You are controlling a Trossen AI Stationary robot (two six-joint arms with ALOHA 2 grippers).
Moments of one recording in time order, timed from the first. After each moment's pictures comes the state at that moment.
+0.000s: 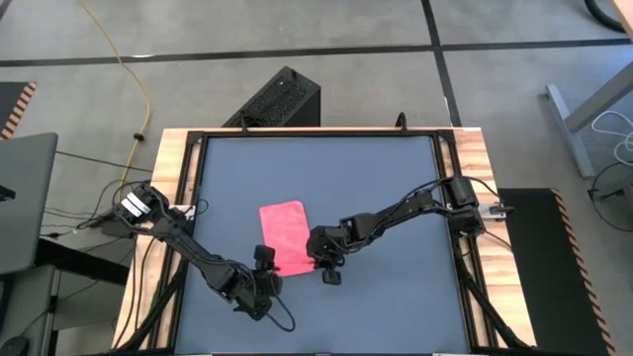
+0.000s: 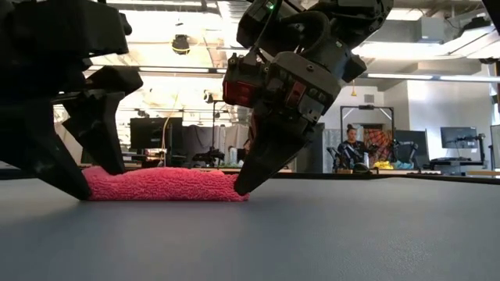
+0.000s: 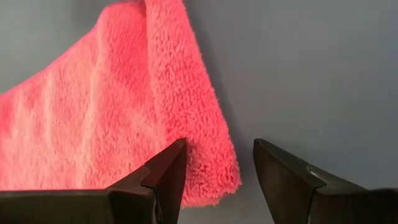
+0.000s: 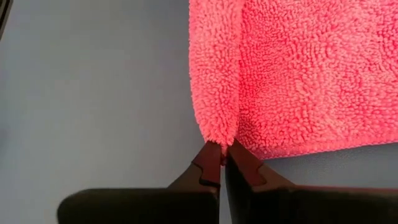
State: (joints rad) left arm -0.66 1.77 0.94 -0.38 -0.54 -0.31; right arm 0.17 2.02 1.22 -0.13 -0.20 0.21
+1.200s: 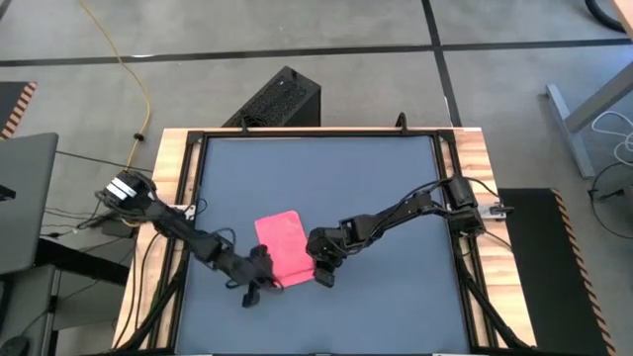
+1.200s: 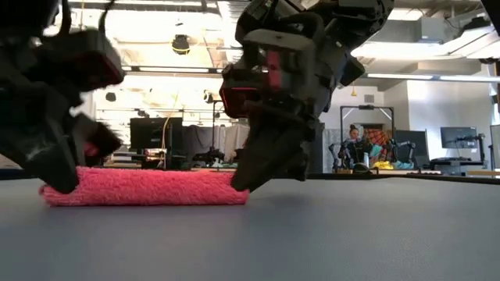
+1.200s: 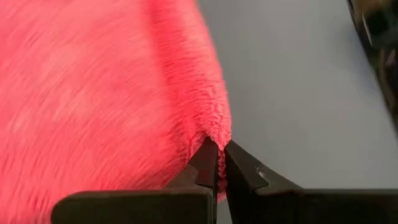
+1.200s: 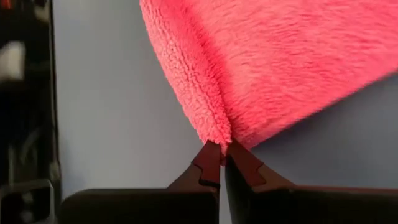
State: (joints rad) left arm -0.55 1.58 0.47 0.32 -0.11 -0.66; right arm 0.17 2.02 1.22 -0.10 -0.30 0.61
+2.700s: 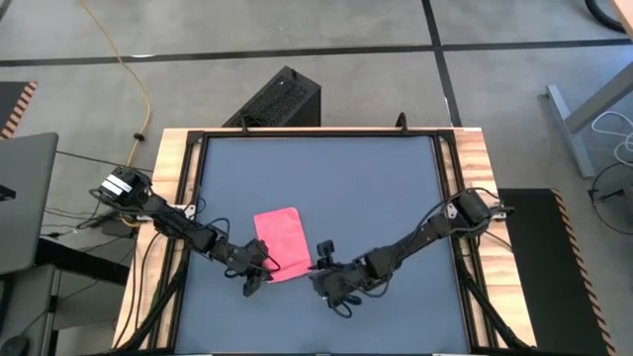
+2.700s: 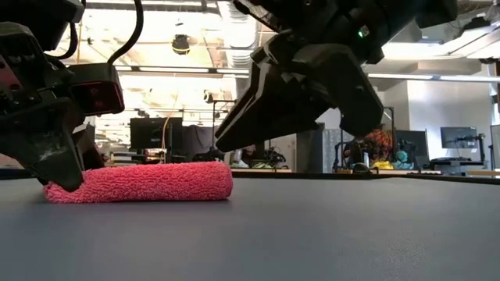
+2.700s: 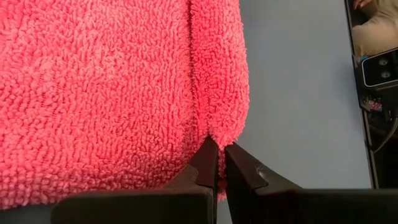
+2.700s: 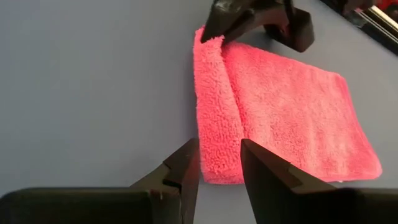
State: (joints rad) left arm -0.47 1.55 0.35 0.43 -0.04 -0.89; right arm 0.45 1.99 1.22 0.03 0.48 -0.14
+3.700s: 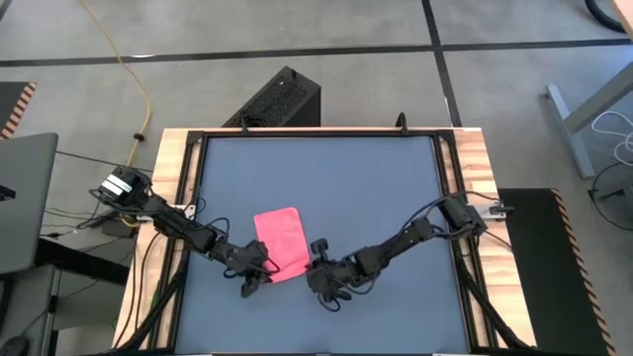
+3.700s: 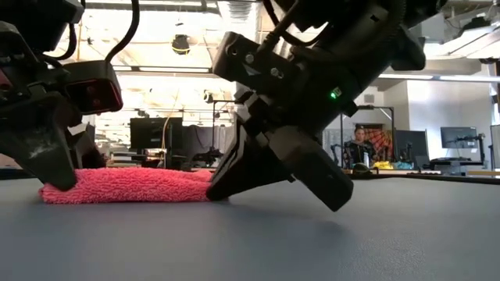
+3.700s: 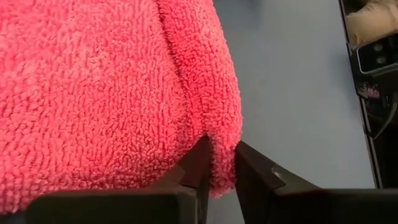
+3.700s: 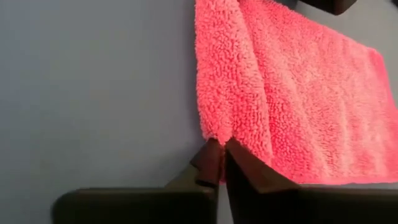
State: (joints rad) left arm -0.47 1.55 0.35 0.45 -0.02 -0.82; right arm 0.39 2.11 1.26 0.05 0.44 -0.18
